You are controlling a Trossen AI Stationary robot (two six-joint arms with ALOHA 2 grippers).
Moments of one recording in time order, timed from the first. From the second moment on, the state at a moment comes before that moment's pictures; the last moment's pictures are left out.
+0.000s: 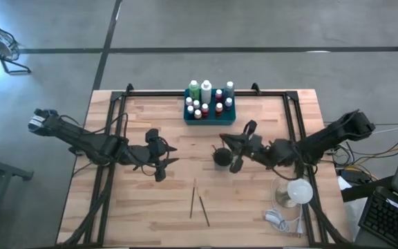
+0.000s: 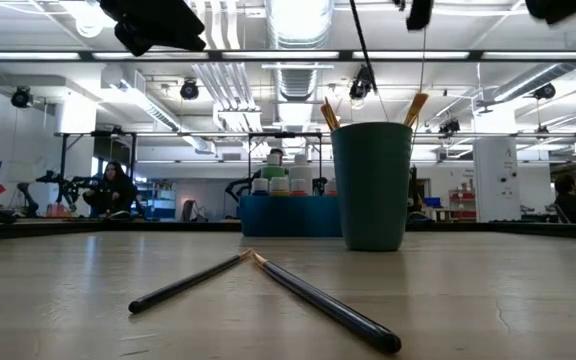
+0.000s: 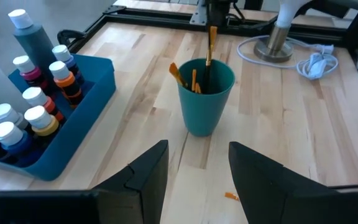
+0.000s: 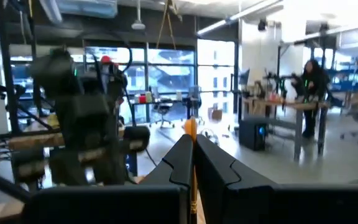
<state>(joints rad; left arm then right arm) -0.33 1.07 0.86 -0.32 -0.50 -0.32 0.30 1.36 0.66 1.01 0.67 -0.14</state>
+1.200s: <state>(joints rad) -0.33 1.07 0.86 -0.30 -0.50 -0.31 0.29 1.73 0.48 1.36 0.71 0.03</state>
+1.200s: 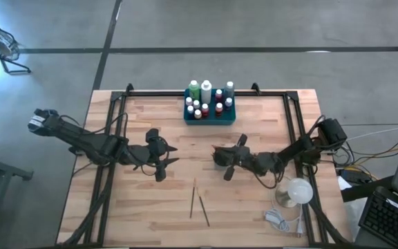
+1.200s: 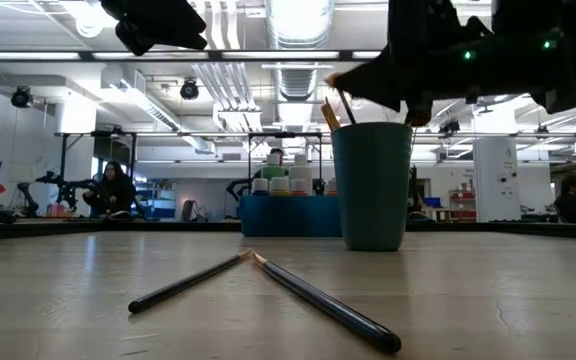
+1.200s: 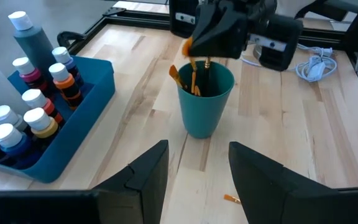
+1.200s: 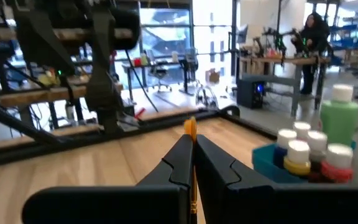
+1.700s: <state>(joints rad) -0.33 1.08 0.86 -0.30 -0.50 -0.31 0.29 1.72 0.48 1.28 0.73 0.09</state>
